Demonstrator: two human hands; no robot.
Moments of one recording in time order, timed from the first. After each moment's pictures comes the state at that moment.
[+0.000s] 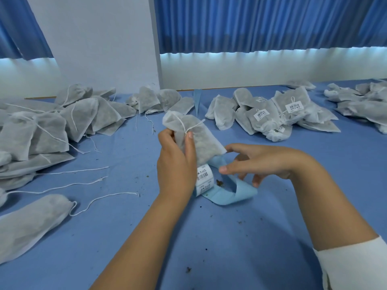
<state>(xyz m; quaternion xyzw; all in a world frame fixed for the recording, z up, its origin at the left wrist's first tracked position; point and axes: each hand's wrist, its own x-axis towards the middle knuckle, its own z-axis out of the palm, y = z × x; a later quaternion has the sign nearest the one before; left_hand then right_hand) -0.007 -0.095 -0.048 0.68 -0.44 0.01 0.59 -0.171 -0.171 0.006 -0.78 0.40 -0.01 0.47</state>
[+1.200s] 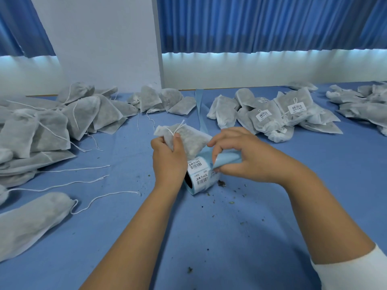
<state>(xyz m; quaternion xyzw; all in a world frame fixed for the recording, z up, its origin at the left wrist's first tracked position) 0.021 -0.120 -0.059 0.70 -0.30 -0.14 0.63 -0.154 -0.155 0.003 -0.92 0.27 -0.18 0.21</state>
